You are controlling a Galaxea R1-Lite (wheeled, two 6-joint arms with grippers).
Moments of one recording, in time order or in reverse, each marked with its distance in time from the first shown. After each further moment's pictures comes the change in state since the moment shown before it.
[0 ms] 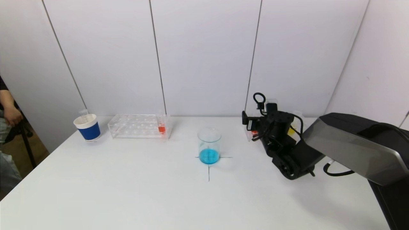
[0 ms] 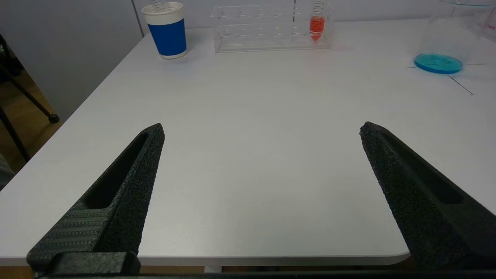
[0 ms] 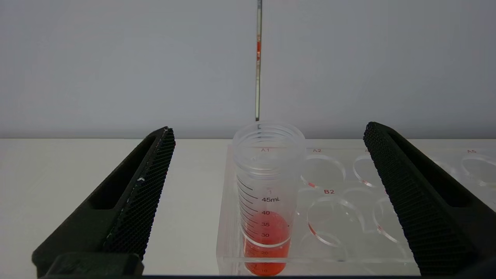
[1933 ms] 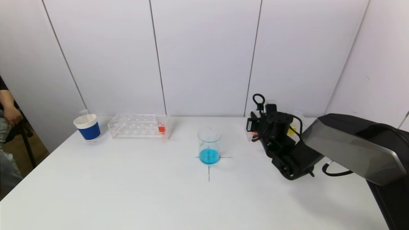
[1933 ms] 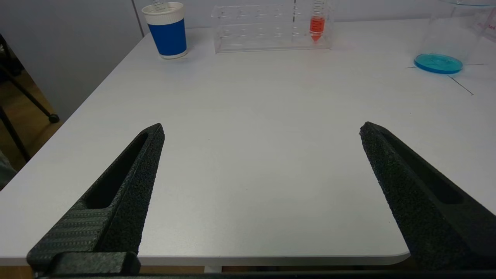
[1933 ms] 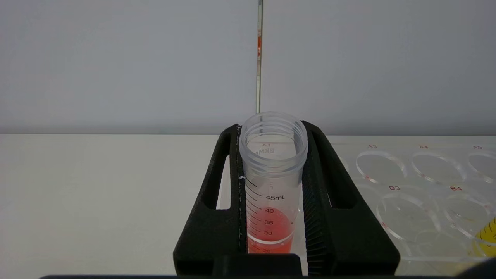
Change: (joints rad) left arm 0.000 0.000 0.000 0.000 0.000 0.000; right arm -0.003 0.010 -0.003 0.001 0.002 -0.001
